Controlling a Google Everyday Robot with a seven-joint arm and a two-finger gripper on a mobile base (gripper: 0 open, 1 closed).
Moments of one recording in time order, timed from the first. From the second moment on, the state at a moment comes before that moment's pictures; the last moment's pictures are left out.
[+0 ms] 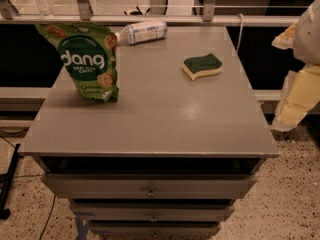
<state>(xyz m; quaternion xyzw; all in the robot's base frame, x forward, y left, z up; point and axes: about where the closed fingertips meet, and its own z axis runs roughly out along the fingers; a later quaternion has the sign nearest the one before) 0.438 -0.216 0.979 -0.60 0.78 -0.04 0.16</state>
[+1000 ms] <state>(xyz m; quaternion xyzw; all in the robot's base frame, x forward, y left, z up) 0.456 -0.184 0.969 -0.61 0.77 0.02 0.20</state>
